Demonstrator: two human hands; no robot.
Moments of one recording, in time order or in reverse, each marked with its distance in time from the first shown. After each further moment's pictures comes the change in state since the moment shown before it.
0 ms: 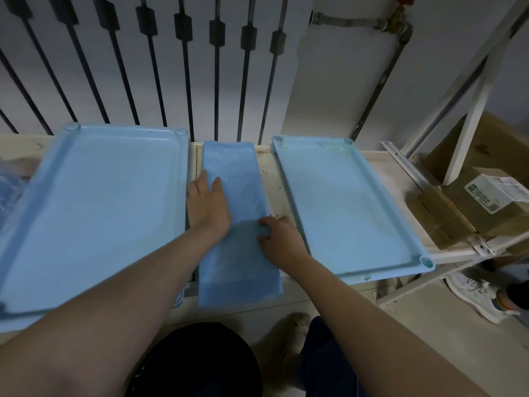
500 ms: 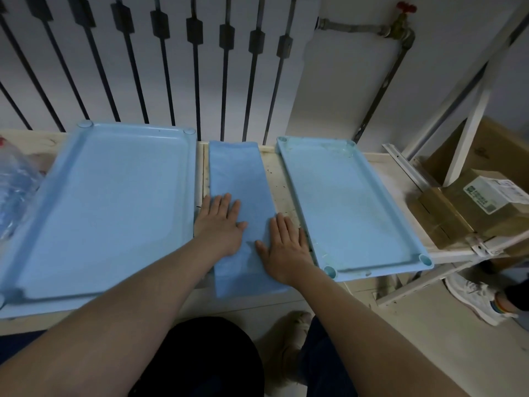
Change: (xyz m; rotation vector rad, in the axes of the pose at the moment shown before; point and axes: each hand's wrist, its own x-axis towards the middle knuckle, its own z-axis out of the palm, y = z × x) left_hand -0.037 -0.005 -0.002 0.548 -0.402 0.223; right_hand -0.013 0.024 0.035 -0.344 -0.048 -0.032
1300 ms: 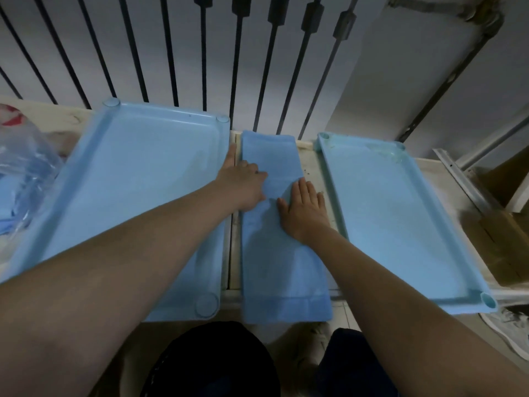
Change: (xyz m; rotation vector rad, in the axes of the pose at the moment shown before) left_hand 0.069 -0.059 -0.057 0.112 0.105 0.191; right_hand 0.120 -0.027 -0.024 -0.047 0.048 0.007
